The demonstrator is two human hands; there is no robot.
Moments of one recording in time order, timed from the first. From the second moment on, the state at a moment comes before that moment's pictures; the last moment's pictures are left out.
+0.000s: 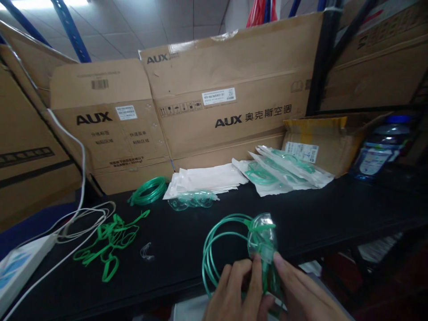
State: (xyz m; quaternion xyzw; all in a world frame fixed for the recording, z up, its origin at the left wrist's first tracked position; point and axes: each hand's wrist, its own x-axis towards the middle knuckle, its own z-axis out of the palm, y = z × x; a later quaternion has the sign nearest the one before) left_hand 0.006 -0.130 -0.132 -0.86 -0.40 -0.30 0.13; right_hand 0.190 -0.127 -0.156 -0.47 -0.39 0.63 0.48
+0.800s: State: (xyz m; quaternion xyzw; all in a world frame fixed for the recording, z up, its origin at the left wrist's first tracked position) left_hand 0.029 0.052 0.001 -0.86 -0.48 -0.10 0.12; right_hand 0.225 -0.016 -0.094 -0.39 -0.51 0.49 0.59
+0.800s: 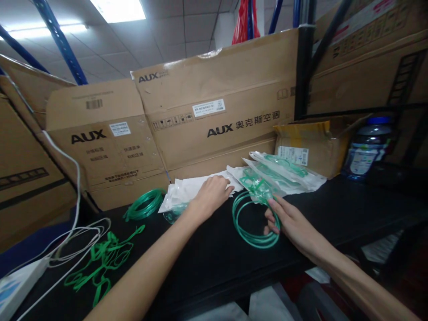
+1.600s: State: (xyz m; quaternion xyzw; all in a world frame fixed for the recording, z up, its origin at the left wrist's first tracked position) left_hand 0.015 0.063 0.021 -0.81 -0.53 -0.20 0.15; right_hand 0.226 -0.018 -0.093 -0.35 -0.52 0.50 0.60
